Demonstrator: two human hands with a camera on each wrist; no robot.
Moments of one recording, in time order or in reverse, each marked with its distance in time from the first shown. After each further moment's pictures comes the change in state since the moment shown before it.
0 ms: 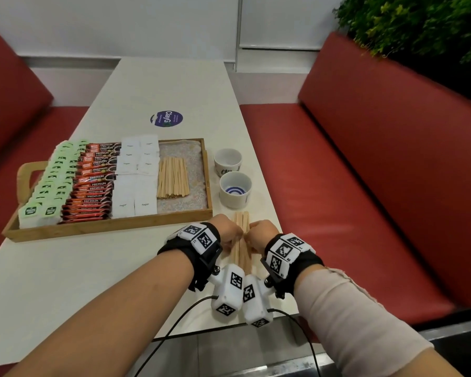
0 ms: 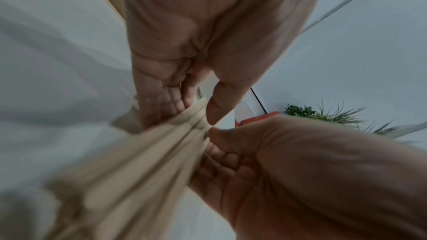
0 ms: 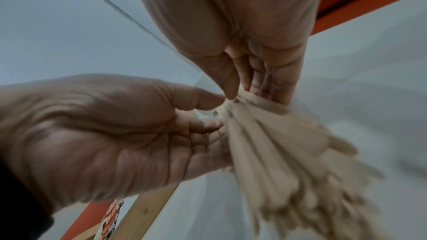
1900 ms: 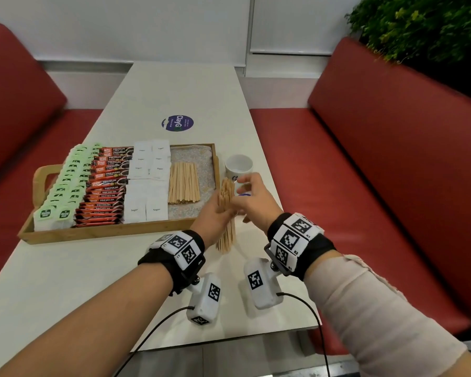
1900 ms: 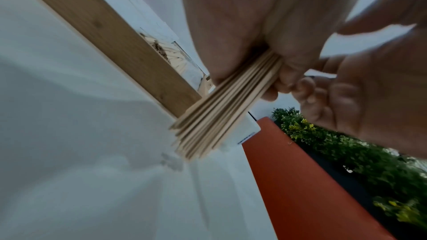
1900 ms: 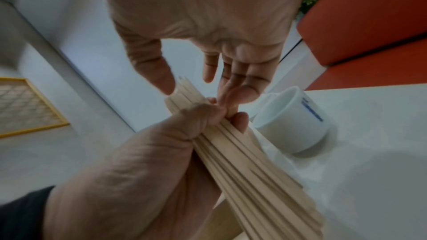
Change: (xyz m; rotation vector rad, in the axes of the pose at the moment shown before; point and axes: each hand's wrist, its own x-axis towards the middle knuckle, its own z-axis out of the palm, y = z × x) left_hand -0.030 0.000 -0.042 -0.238 0.142 0.689; right_hand -0.034 -0.076 -0.010 0.239 -0.057 -0.480
